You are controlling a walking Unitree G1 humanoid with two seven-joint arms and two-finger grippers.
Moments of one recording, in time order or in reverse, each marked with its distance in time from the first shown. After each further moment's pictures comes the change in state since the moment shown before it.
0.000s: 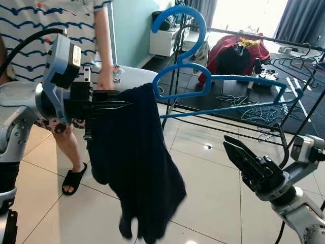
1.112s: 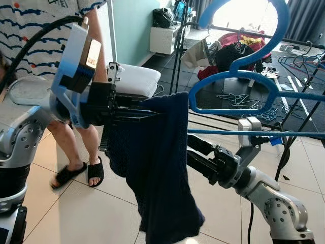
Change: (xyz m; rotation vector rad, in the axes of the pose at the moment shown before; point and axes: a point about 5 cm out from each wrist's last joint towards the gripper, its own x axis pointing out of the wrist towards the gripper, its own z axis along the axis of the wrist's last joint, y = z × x) left arm 0.035 -0.025 0.036 0.037 -0.120 -0.176; right arm 0.063 0.003 -0.034 -0.051 0.231 0.198
